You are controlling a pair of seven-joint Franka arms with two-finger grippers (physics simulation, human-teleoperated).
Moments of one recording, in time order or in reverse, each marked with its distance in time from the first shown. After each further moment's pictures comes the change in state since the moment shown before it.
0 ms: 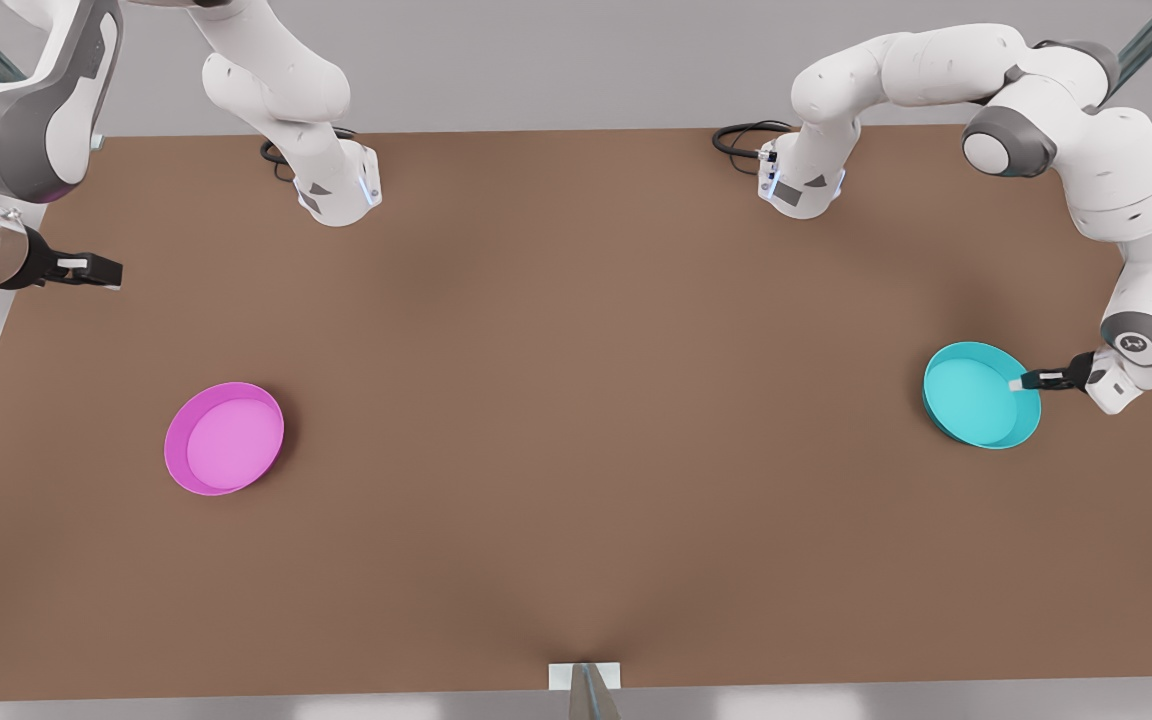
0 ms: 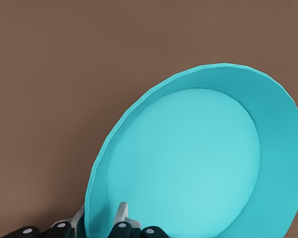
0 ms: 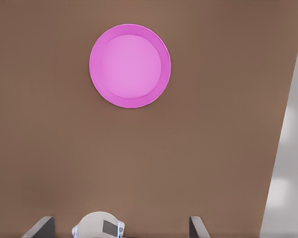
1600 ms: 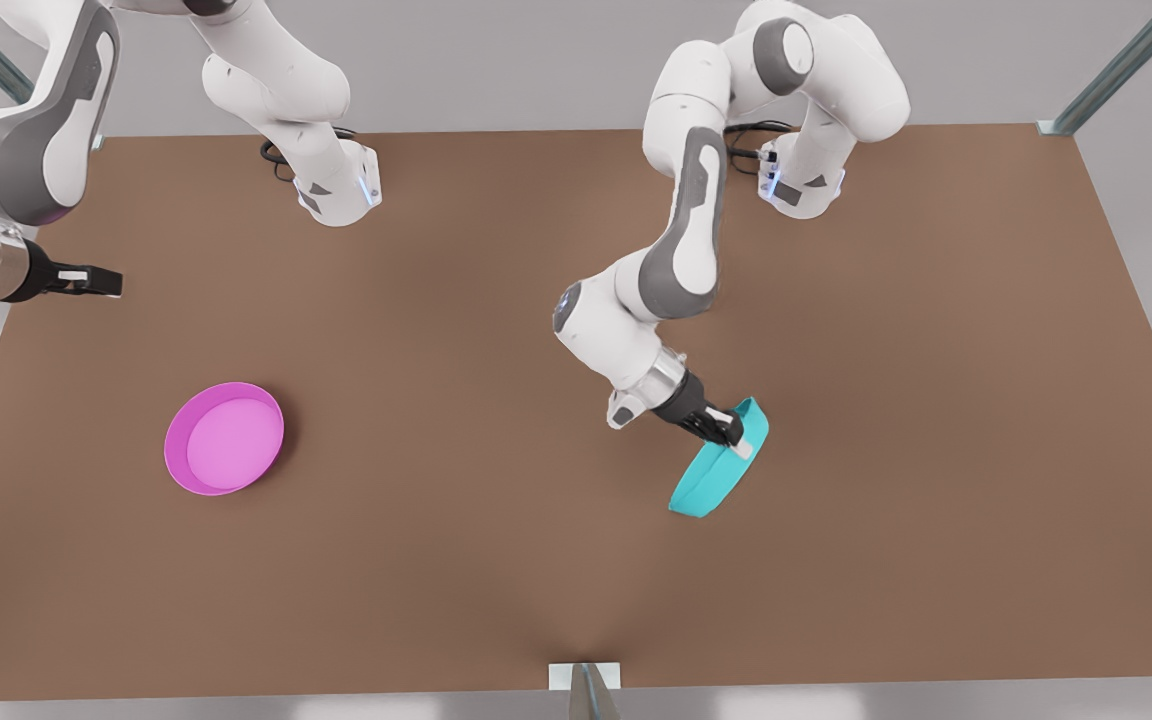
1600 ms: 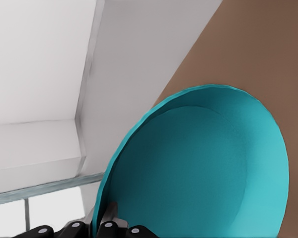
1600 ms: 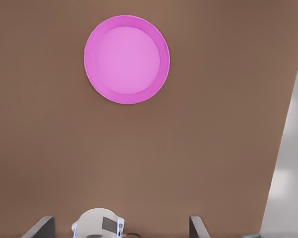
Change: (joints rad) left arm -1.802 0.245 0.792 0.313 0.628 -0.091 -0.897; right arm 0.001 0.033 -0.024 -0.001 -0.001 -0.005 -0.006
